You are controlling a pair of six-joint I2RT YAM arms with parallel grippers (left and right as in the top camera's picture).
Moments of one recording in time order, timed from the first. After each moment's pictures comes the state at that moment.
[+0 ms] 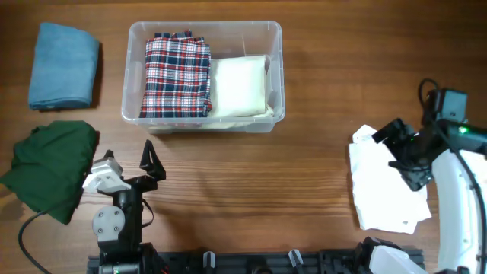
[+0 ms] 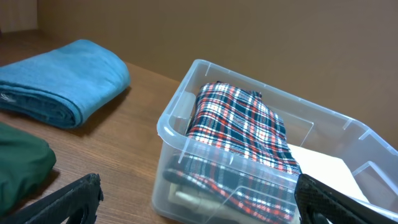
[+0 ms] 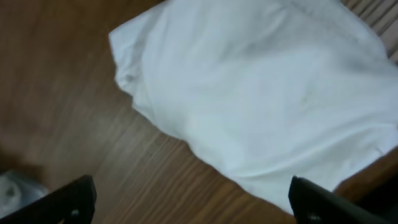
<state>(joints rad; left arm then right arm) 0.10 0.02 0.01 -0.07 0.00 -0.35 -0.27 1.26 1.01 -1.14 -0.04 0.70</state>
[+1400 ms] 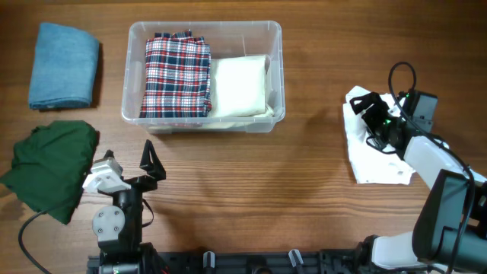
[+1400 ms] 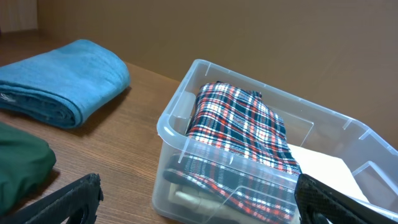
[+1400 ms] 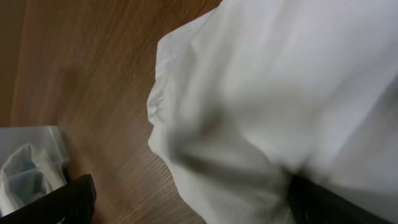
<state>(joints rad) 0.10 0.02 0.01 -0.07 0.00 -0.35 -0.27 1.64 0.74 -0.07 -0.39 0.68</state>
